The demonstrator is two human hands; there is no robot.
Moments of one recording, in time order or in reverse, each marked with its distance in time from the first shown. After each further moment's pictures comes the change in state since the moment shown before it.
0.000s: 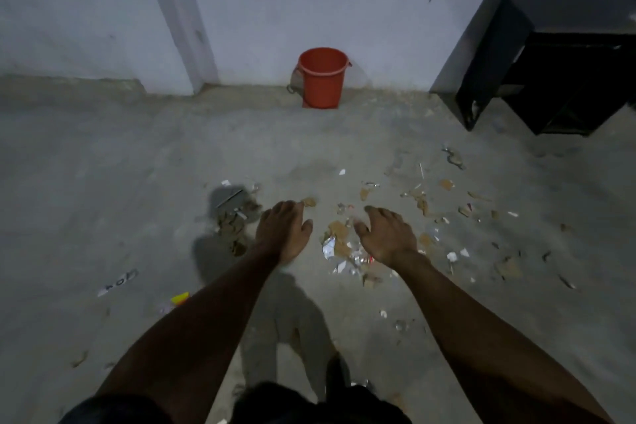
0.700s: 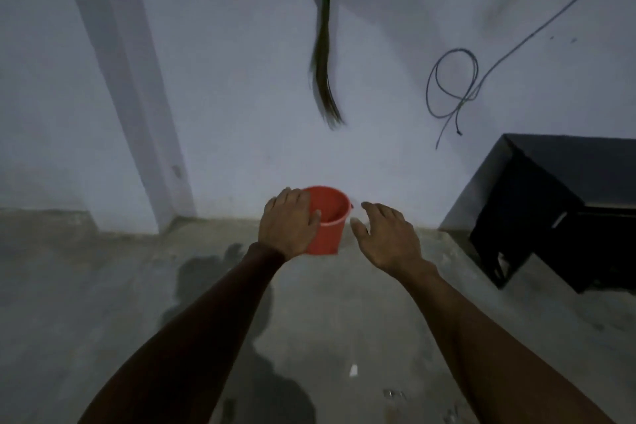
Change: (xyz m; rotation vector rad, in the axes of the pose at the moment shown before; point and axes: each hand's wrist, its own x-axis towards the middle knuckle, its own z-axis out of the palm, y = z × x) left_hand 0.656 -0.123 -0.251 0.049 0.364 0.136; right_hand 0.606 -0.178 -0.276 -0.047 0.389 -0.126
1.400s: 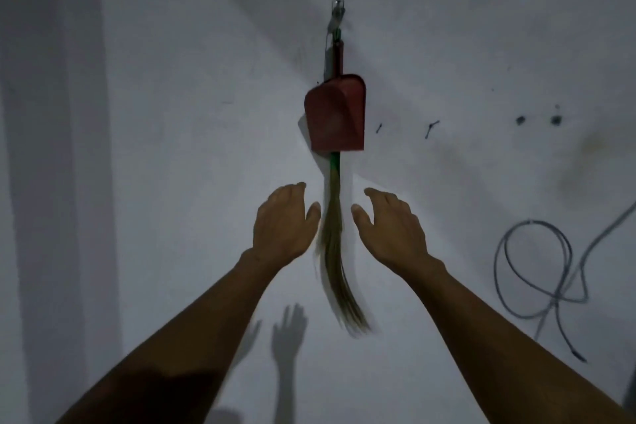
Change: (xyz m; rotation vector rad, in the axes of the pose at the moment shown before) left_hand 0.630 -0.094 -0.085 -0.081 0.517 -0.018; right_hand 0.650 -0.023 -0.140 0.169 0.500 -0.223
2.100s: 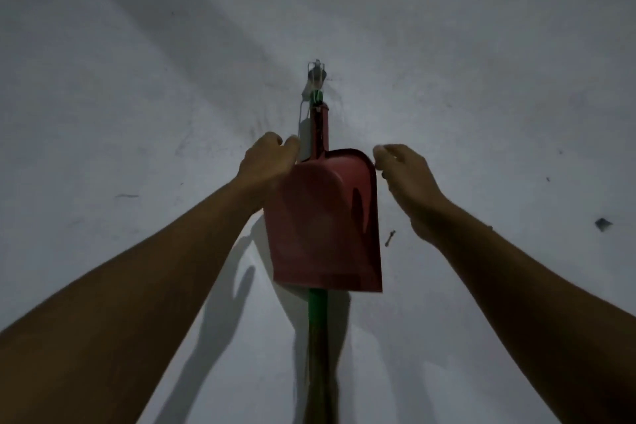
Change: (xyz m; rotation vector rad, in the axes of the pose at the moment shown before) left_hand 0.450 -0.028 0.075 -0.572 0.252 -0.054; right_hand 0.416 0.052 0.021 0.624 0.335 -0.075
